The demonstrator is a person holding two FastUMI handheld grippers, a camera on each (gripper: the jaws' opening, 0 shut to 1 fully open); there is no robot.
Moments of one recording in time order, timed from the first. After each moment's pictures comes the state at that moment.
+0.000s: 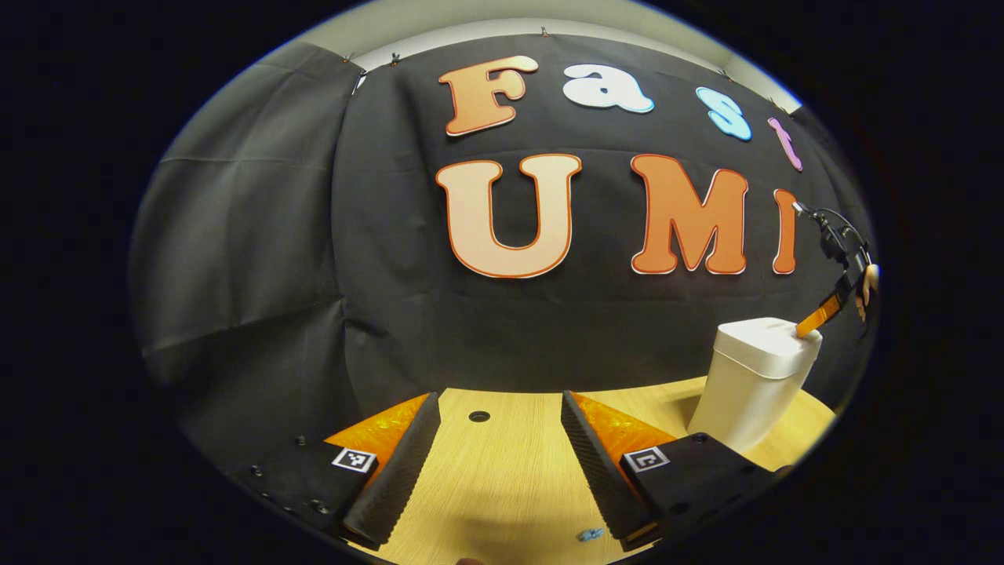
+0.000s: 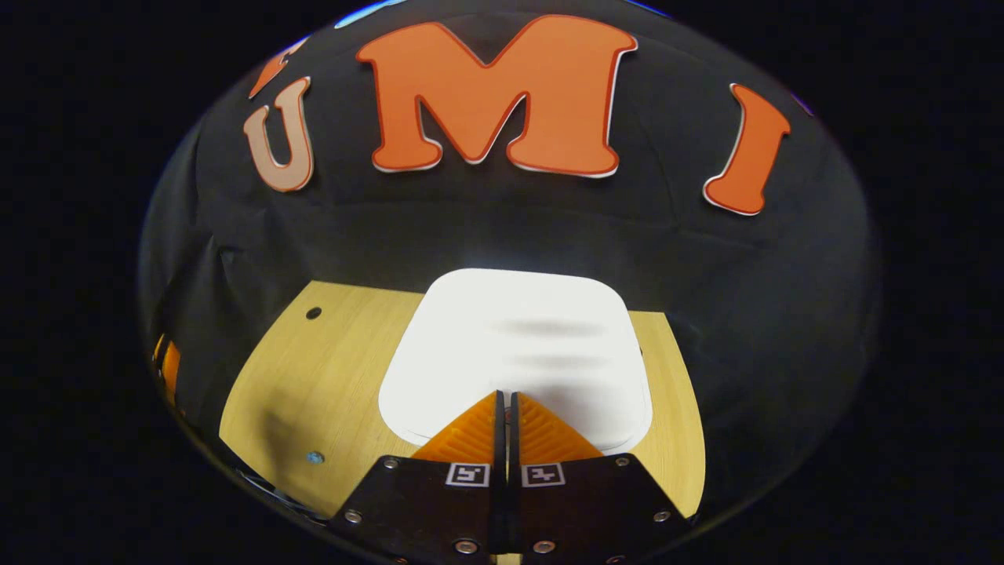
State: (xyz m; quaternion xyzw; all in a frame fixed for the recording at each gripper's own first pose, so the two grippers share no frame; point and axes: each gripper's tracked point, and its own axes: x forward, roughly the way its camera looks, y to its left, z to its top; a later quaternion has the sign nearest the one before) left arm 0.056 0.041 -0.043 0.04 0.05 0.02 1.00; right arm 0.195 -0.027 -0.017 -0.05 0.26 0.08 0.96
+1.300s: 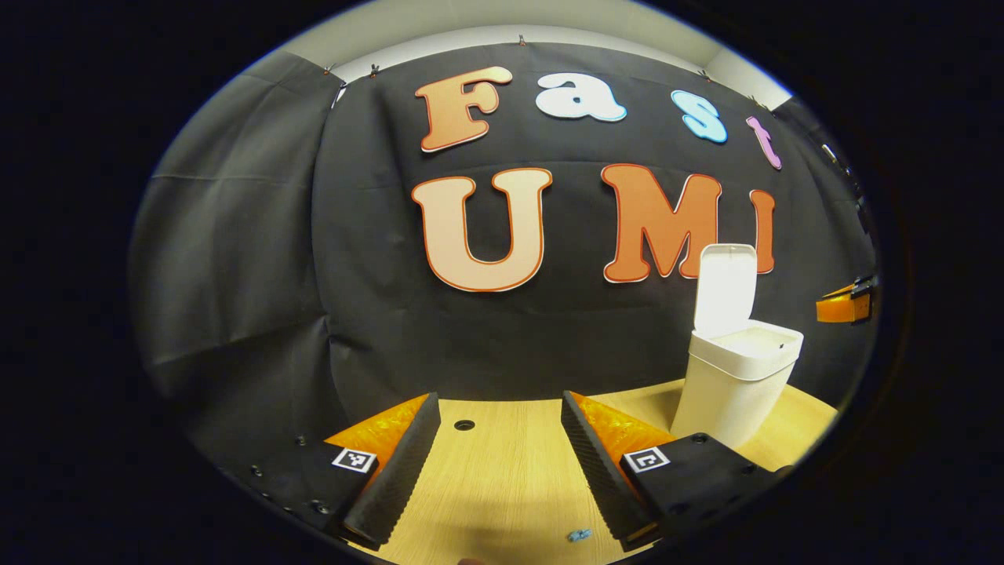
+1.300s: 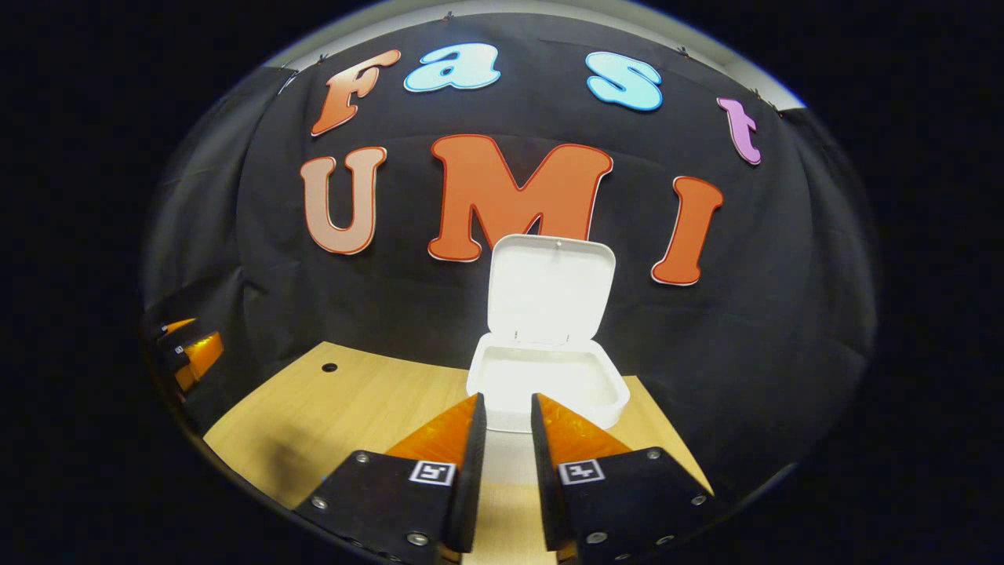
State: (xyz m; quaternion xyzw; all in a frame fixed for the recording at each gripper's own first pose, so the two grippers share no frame) left arm 0.042 0.008 -0.032 0.05 0.04 -0.02 1.00; right arm 0.060 0.017 0.020 -0.03 0.07 0.06 0.99
